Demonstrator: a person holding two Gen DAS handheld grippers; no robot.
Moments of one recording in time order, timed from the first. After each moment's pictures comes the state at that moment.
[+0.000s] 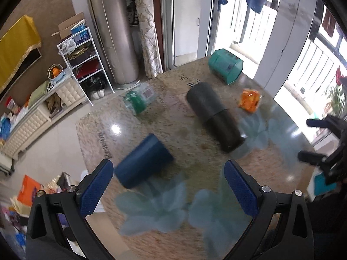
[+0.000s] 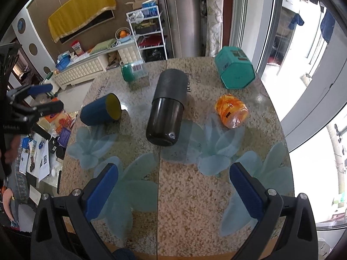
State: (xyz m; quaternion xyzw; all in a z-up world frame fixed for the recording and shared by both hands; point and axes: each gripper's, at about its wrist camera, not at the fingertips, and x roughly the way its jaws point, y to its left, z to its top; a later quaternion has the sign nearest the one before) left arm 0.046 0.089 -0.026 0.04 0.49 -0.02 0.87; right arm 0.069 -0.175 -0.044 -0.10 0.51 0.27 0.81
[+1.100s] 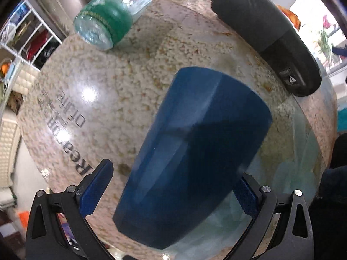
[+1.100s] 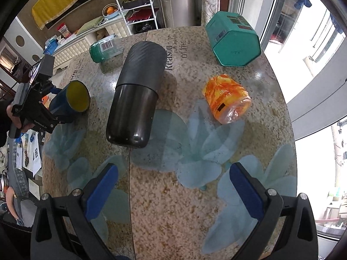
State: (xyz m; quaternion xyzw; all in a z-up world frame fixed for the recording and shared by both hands) left arm 0.146 0.158 -0.203 0.10 0.65 -0.14 0.74; right arm 0.135 -0.169 -0.089 -0.12 0.58 0.25 0.76
